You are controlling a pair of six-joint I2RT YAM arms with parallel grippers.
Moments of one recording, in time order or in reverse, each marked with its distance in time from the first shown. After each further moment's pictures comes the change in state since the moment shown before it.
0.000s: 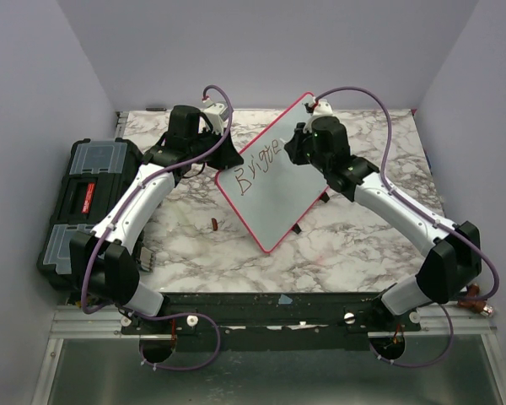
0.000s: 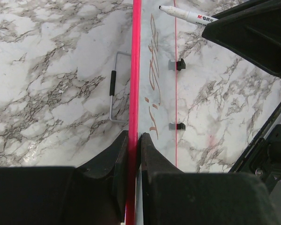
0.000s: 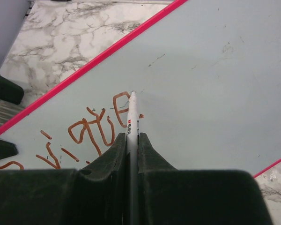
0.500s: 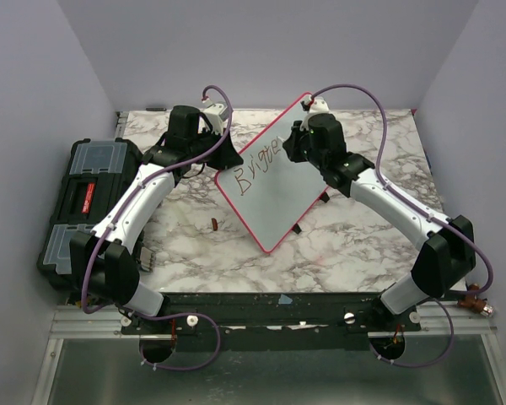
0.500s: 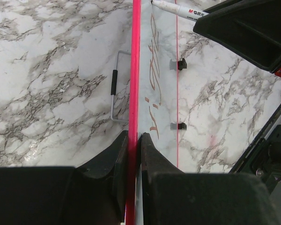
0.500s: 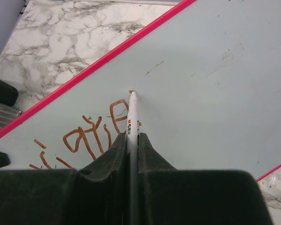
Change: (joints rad) left arm 0.000 0.000 -0.002 0.000 -0.001 0.000; right arm -0.002 0.050 0.044 0.001 0.000 -0.018
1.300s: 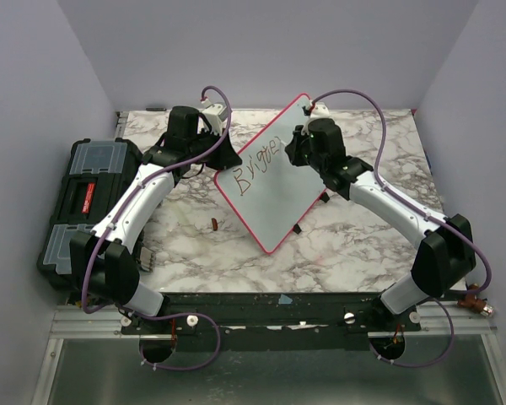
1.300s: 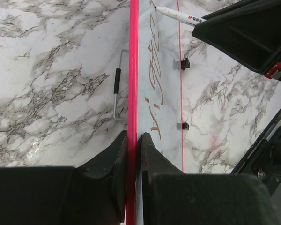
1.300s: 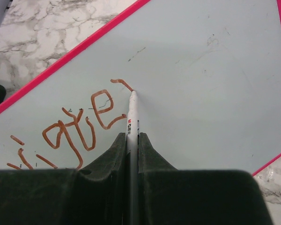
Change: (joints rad) left arm 0.002 0.000 -0.006 0.000 -0.003 -0.001; right arm -0.010 0.005 -0.048 0.031 -0.001 0.006
